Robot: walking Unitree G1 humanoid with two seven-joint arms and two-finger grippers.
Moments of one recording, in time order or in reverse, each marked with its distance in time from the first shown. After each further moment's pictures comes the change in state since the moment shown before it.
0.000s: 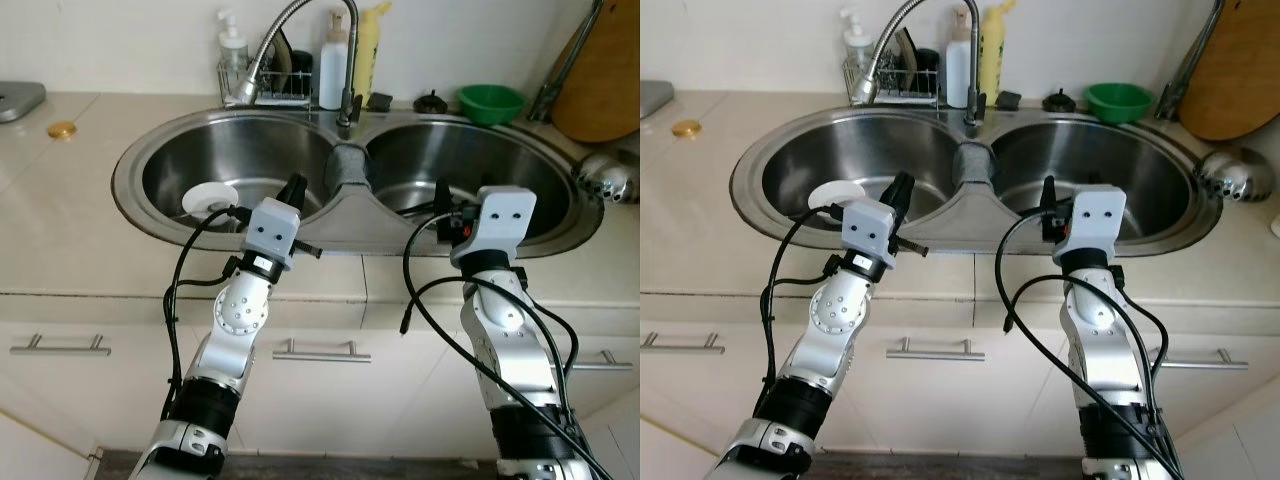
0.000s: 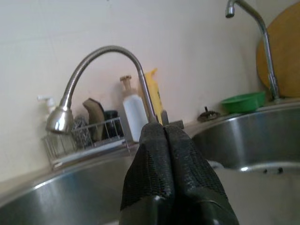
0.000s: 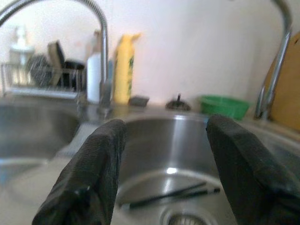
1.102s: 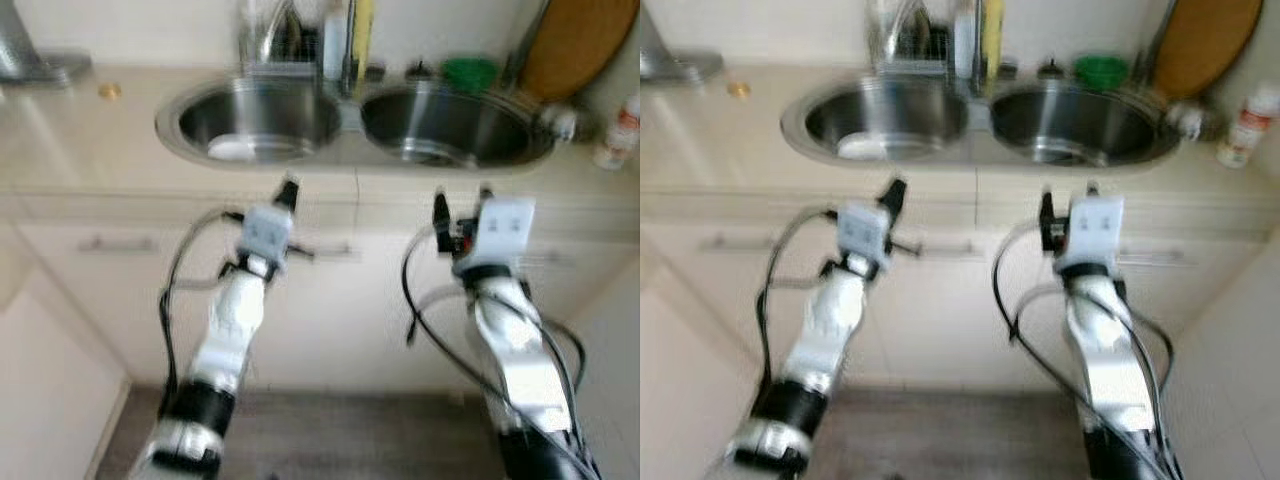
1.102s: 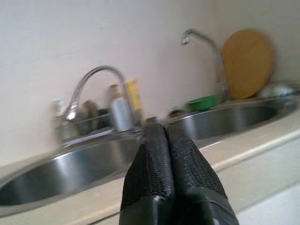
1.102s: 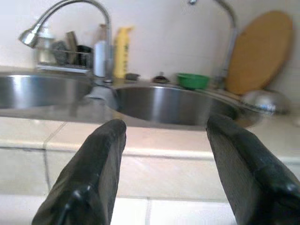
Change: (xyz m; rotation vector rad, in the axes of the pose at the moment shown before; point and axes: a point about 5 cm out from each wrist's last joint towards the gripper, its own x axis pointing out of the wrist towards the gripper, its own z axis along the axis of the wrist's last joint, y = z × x) left arm -0.001 -0.010 -0.004 -0.024 0.022 -0.028; right arm -0.010 -0.008 -0.004 -0.035 0.079 -0.027
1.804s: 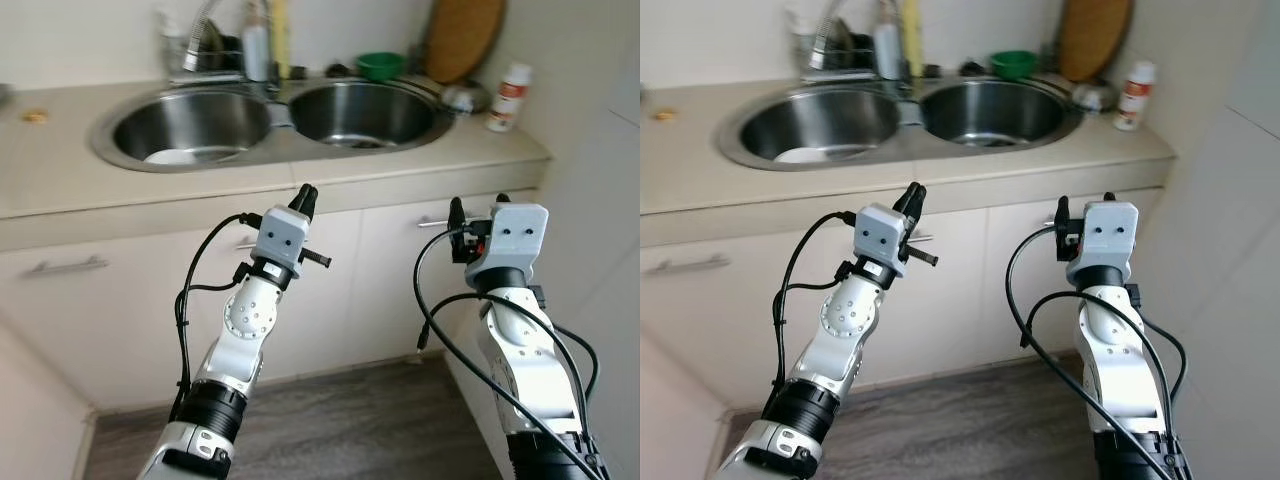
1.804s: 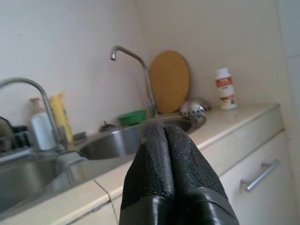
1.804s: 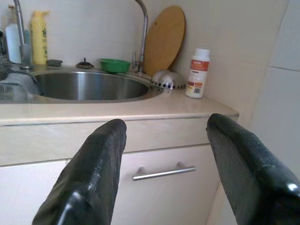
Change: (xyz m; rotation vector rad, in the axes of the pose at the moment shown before) left arm -0.004 0.002 -0.007 -0.012 0.032 -0.005; right arm -0.005 0.000 -0.006 -0.005 0.027 -0.009
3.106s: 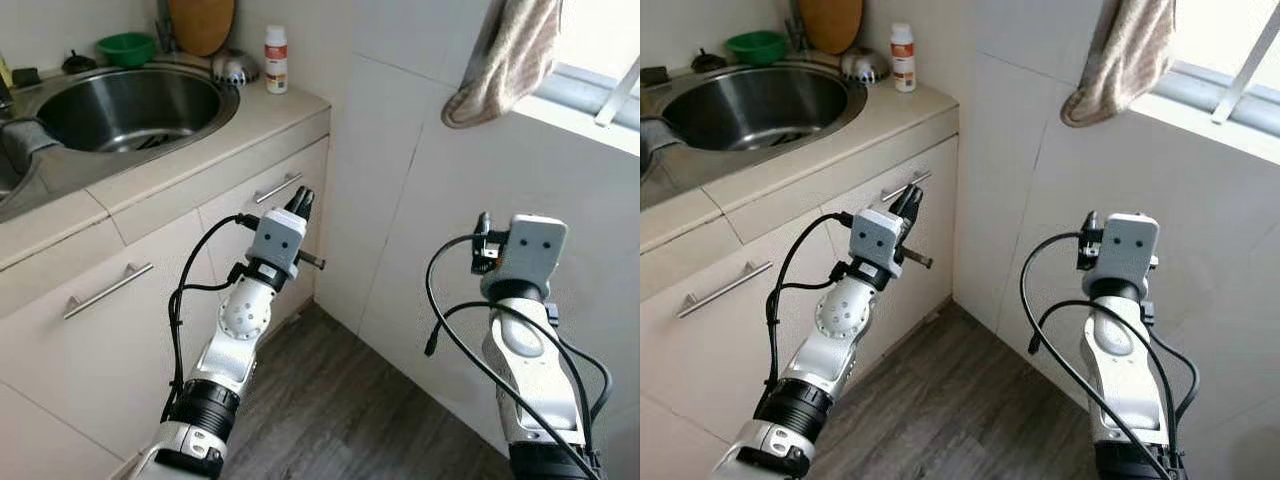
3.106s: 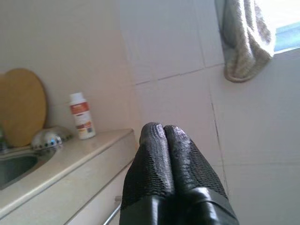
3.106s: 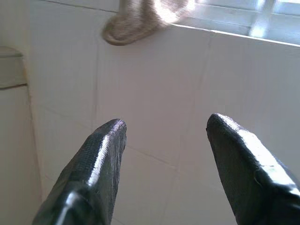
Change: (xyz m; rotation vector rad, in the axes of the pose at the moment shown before) left arm 0.000 -0.004 0.001 0.008 -0.008 -0.026; right arm -0.010 -0.025 -0.015 -0.046 0.092 -0.214
